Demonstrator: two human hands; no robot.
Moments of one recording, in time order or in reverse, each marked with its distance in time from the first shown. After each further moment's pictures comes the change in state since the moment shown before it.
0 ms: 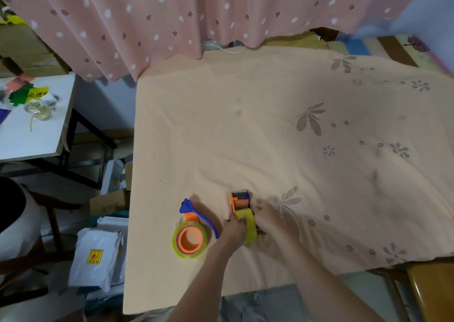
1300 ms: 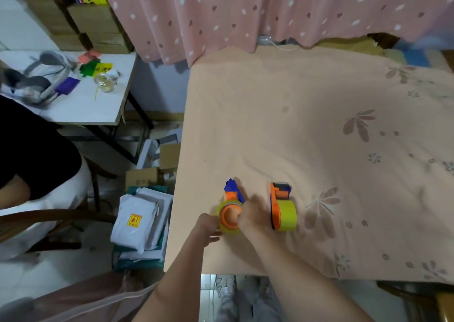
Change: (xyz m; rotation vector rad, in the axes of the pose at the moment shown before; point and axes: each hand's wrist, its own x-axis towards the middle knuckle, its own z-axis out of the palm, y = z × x) left_hand -0.038 -0.117 -0.127 -0.558 0.084 -0.335; right_hand -0.054 -0.074 0.126 -0.369 0.193 -0.286
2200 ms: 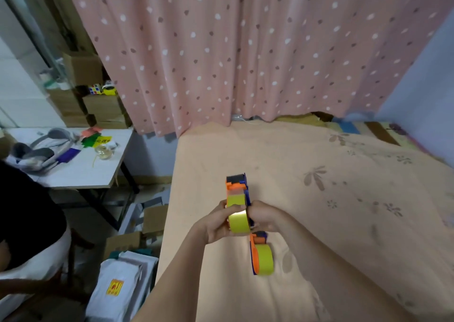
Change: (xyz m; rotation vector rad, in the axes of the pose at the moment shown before) left_hand -0.129 0.118 0.029 -0.152 -0.609 0.497; right_hand -0.053 -0.015 -0.205 0.565 -0.329 -0.096
